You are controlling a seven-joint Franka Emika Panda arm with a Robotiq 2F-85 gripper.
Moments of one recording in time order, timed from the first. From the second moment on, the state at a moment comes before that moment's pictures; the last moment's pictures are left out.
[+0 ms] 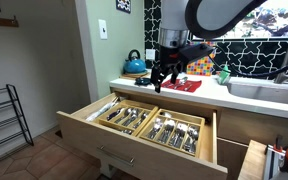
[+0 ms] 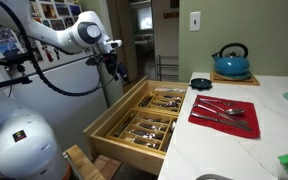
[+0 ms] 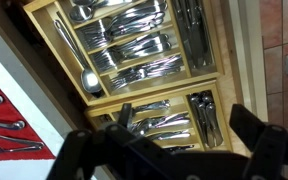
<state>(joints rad) 0.01 -0.50 0.38 -2.49 -0.10 2.20 0.43</state>
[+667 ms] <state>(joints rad) 0.11 -0.45 0.36 -2.49 -0.04 2.20 0.39</state>
